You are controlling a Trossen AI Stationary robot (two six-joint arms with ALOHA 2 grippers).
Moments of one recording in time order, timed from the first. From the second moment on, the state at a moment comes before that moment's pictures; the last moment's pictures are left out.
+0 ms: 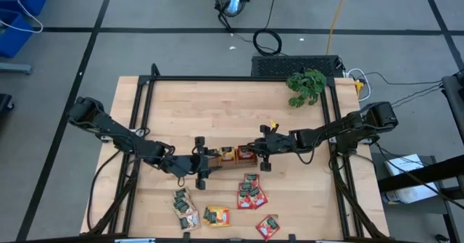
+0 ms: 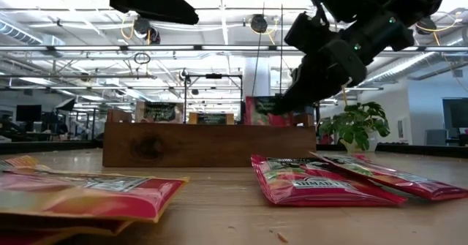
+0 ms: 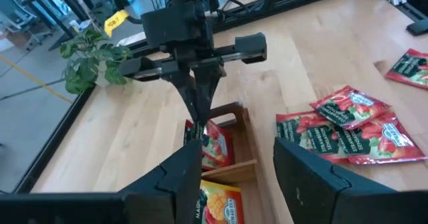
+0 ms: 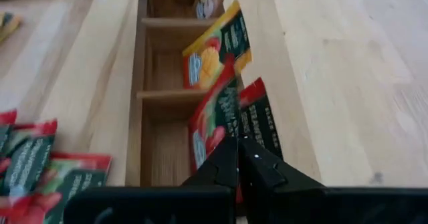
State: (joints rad) left arm -0.46 1.42 0.80 0.15 -0.56 0.07; right arm 0.12 1.55 0.66 0.26 0.15 0.04
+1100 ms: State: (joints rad) left arm -0.46 1.42 0.80 0.10 -0.54 0.04; right arm 0.15 1.56 0.66 0.47 0.21 -0.12
